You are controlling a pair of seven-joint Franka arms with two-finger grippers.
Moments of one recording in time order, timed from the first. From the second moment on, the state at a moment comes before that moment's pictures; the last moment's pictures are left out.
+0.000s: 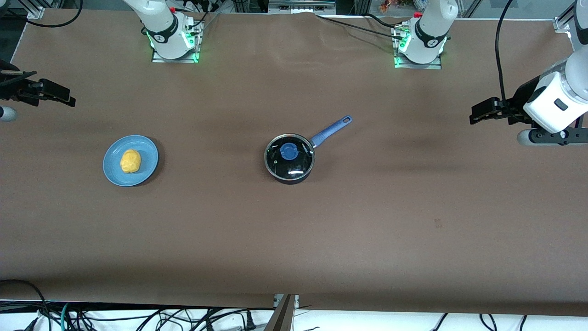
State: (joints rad) left arm -0.10 0.15 0.03 -1.41 -0.09 1.41 -0.13; right arm -0.05 -0.01 -0.05 -1.68 0.03 1.52 -0.08
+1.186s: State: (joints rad) left arm -0.37 0.39 -0.11 -1.46 -0.10 1.86 -0.72; right arm -0.05 0.00 -0.06 -1.67 0.03 1.52 -0.08
